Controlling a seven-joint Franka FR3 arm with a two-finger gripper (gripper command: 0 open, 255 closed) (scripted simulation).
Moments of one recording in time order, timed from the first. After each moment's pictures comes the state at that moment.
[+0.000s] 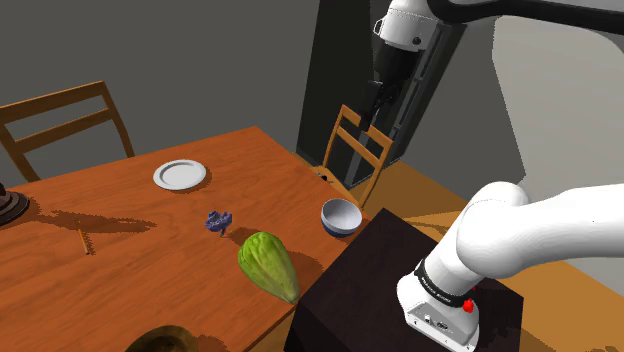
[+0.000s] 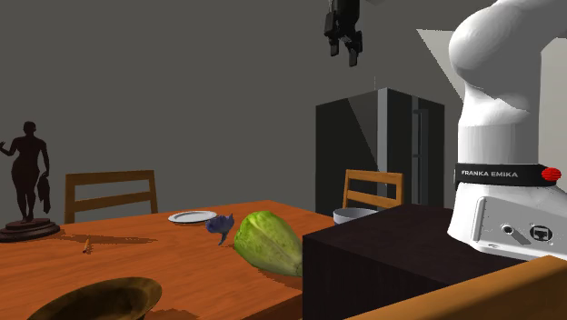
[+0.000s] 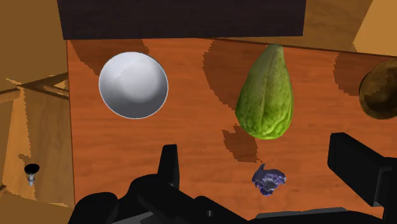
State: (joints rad) arm -0.02 -0.78 0.04 -2.39 0.06 1.61 -0.03
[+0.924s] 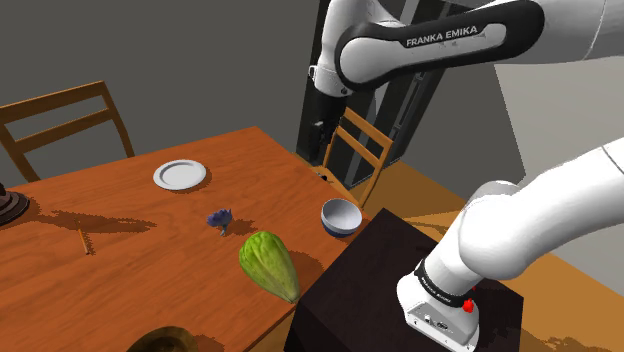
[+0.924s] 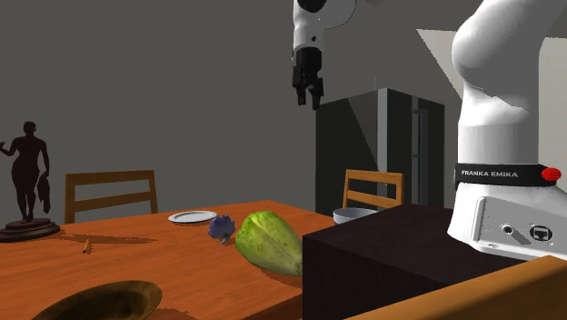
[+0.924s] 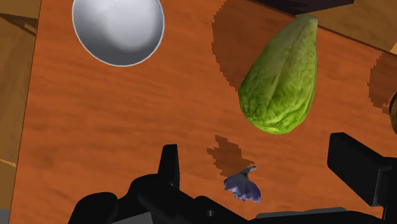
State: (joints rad) arm 0.04 -0.42 0.08 -2.43 0.02 2.00 -0.16
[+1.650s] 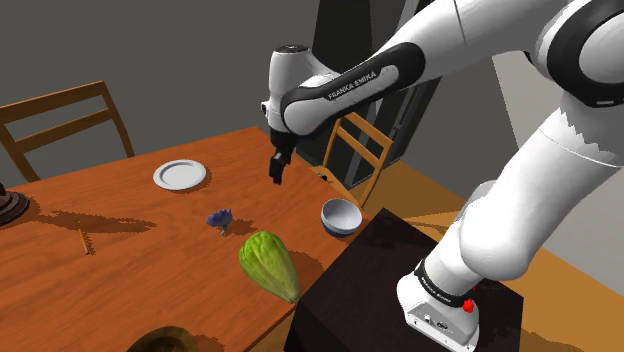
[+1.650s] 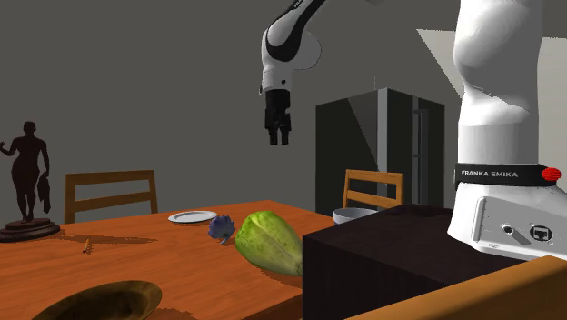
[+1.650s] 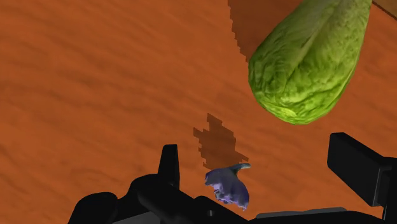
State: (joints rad) arm 0.07 -0.02 0.14 -2.32 -0.08 2.29 -0.21
